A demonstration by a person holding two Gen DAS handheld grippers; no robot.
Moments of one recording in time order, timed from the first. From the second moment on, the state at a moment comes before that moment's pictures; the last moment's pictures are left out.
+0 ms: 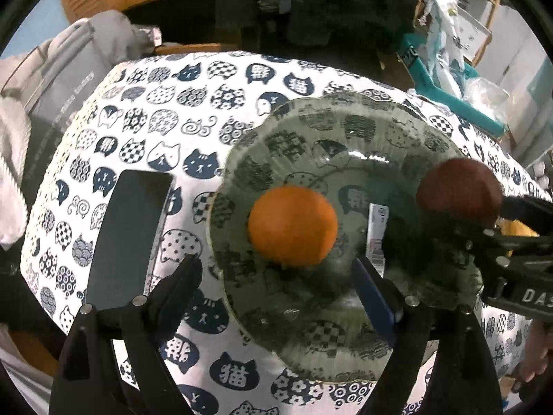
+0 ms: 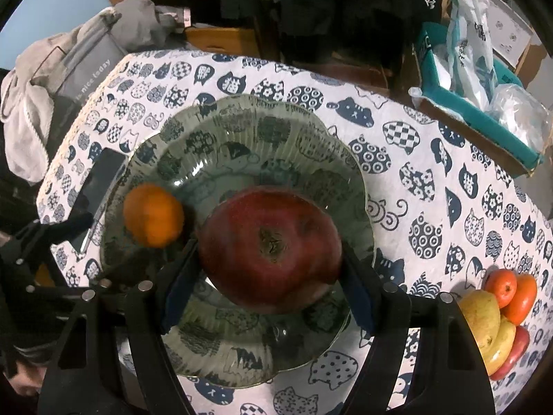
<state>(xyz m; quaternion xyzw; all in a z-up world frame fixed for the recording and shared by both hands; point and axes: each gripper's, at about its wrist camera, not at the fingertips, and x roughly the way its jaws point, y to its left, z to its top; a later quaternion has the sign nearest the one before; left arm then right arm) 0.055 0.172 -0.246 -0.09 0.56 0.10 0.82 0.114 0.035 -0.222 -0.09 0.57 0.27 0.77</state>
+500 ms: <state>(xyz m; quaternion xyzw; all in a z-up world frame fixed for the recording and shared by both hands) 0.045 0.187 -0.230 -0.09 0.54 0.10 0.83 0.114 0.038 -0.217 -0.10 0.56 0.27 0.78</state>
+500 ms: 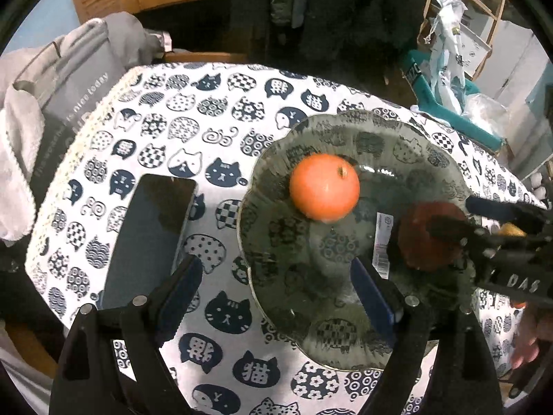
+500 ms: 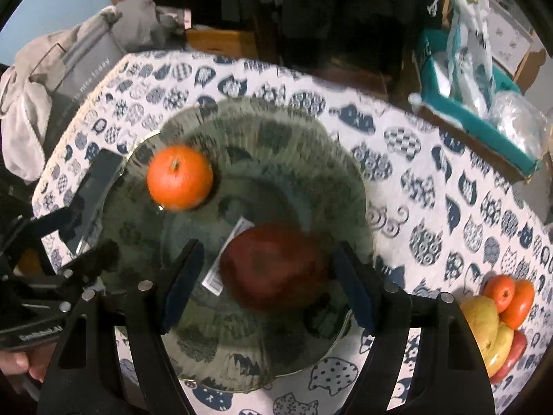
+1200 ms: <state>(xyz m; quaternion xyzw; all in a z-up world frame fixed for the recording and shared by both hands) 0.032 0.162 -0.166 -0.09 0.50 0.09 0.86 0.088 0.002 -0.133 -0.09 0.46 0.24 0.85</state>
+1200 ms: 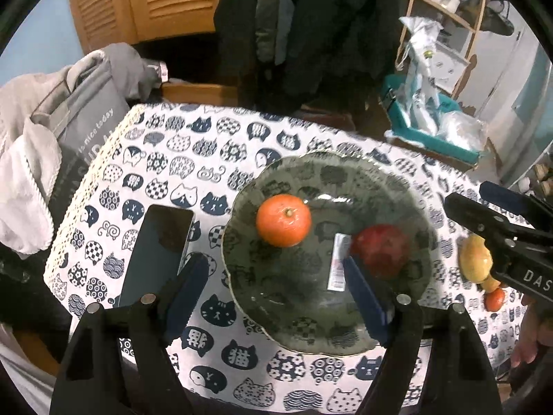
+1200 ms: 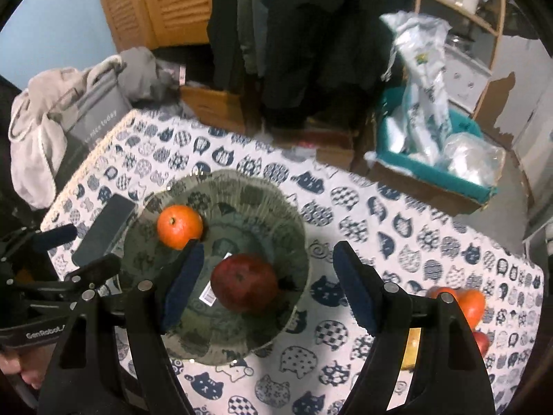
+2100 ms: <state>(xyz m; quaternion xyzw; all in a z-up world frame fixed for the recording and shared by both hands) -0.002 0.070 -0.058 -0.02 0.39 0.02 0.92 0.019 -0.124 -0.026 -0.07 0.35 0.20 0.91</state>
